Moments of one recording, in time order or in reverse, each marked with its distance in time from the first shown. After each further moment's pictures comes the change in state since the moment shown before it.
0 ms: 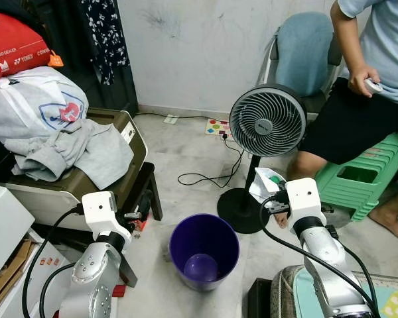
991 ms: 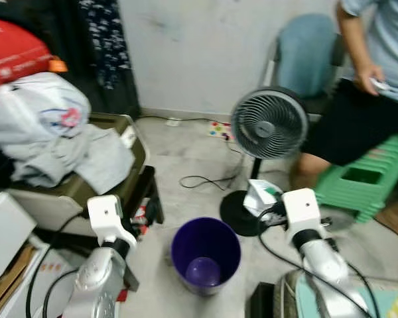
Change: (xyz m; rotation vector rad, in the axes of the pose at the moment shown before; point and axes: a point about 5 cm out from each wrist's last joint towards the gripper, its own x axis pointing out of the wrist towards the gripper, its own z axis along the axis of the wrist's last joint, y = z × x) left arm -0.005 -0.008 0.001 0.001 -0.008 -0.033; right arm -0.020 0.005 0.000 0.011 0.046 0.026
